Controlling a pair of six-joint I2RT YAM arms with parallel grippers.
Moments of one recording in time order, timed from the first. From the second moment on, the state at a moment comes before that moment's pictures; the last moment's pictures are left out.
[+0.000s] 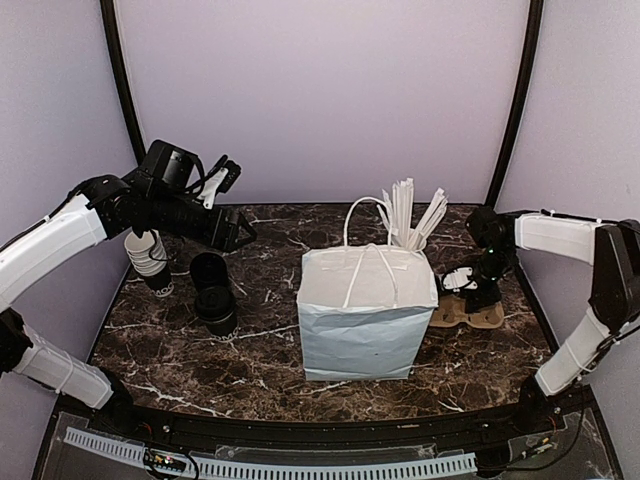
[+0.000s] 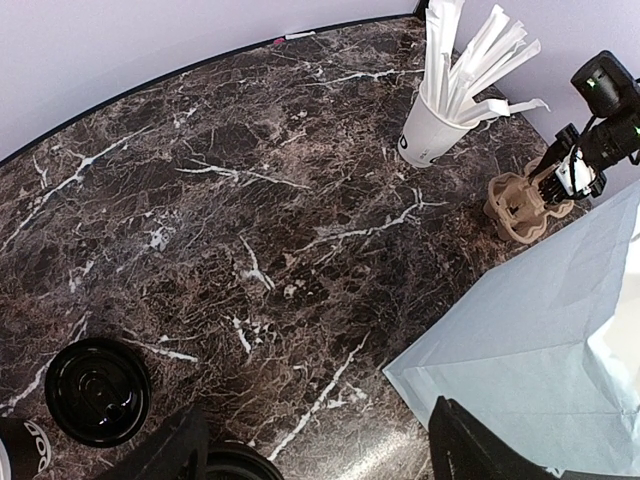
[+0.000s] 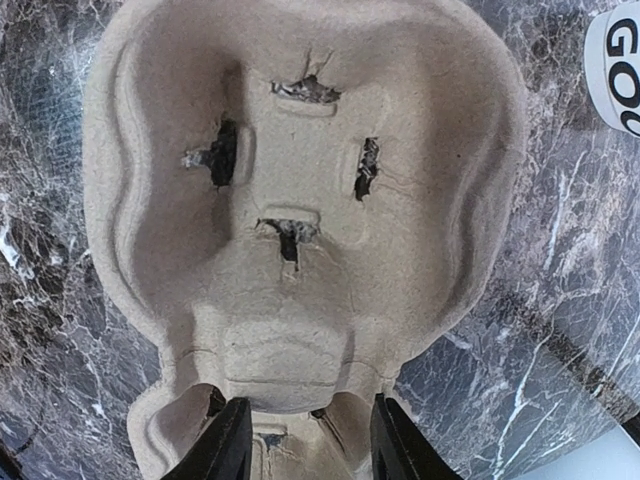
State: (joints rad) left arm -0.62 1.31 1.33 -0.74 0.12 -0.16; right arm 0.24 1.56 1.04 -0.91 -0.06 -1.36
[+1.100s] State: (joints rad) left arm -0.62 1.30 1.29 -0.73 0.13 -0.16; right arm 0.26 1.55 1.00 -0.93 -0.06 -1.27
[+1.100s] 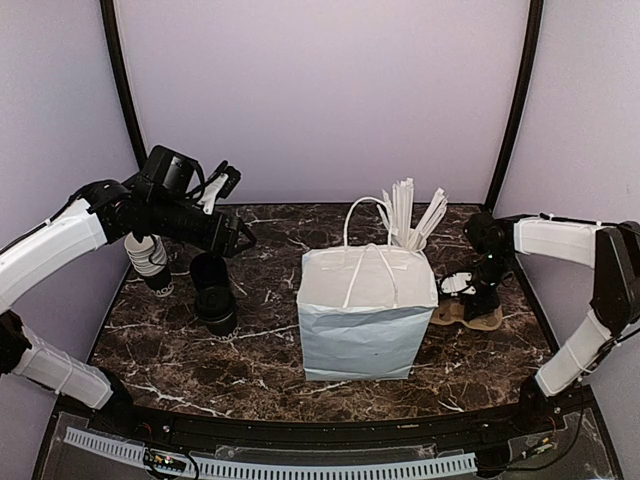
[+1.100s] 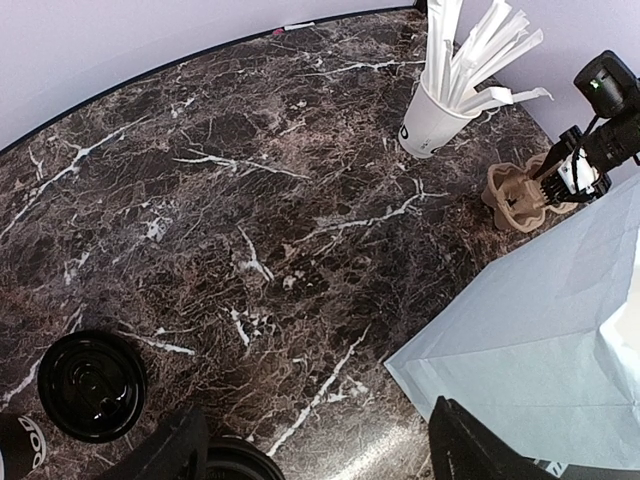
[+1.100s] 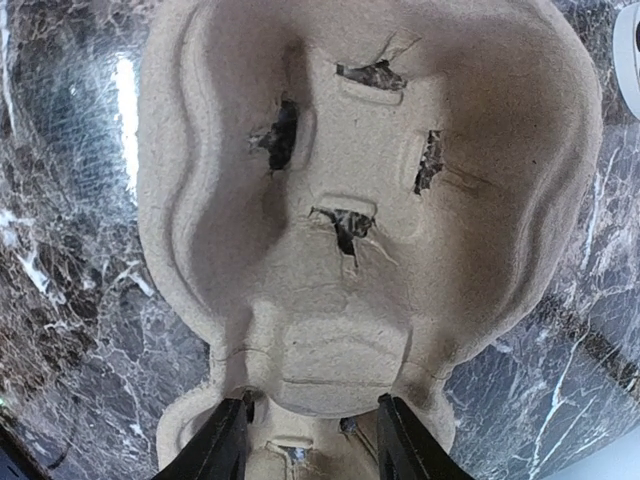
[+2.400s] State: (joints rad) left arm -0.62 1.25 1.24 -0.71 0.14 -0.17; right arm 0.27 1.57 1.00 -0.87 -0.13 -1.05
